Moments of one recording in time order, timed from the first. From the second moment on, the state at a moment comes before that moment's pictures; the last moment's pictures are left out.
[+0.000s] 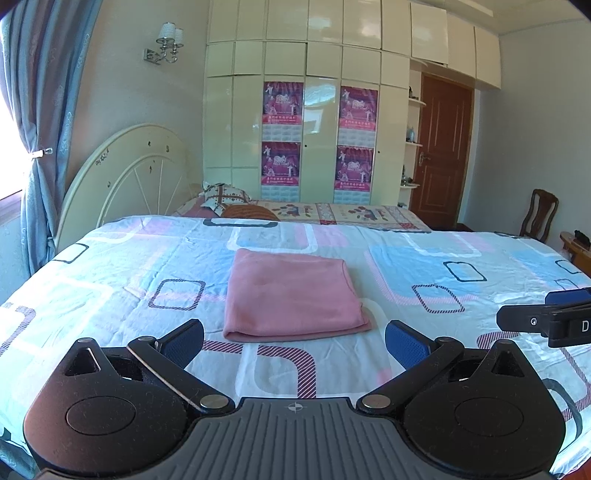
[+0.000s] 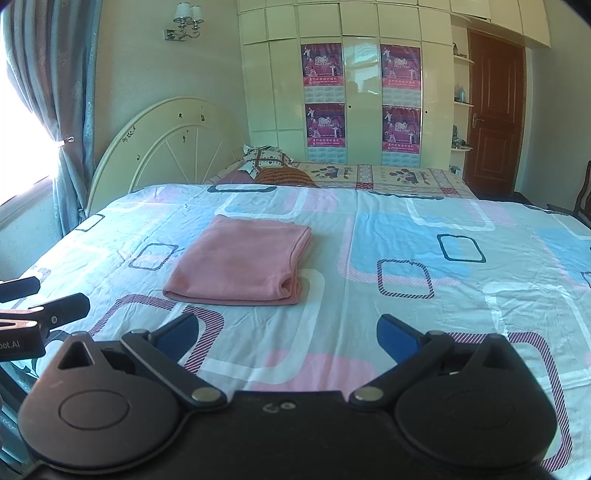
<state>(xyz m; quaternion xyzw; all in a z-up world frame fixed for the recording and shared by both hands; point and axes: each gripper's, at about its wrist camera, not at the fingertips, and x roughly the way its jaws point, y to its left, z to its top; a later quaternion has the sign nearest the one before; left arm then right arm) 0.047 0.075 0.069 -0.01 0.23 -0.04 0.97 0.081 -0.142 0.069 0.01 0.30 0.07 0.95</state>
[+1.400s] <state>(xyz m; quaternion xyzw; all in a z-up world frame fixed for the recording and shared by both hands) 0.052 0.085 0.071 0.00 0.24 -0.04 0.97 0.089 -0.128 0.072 -0.01 0.29 0.07 0.95</state>
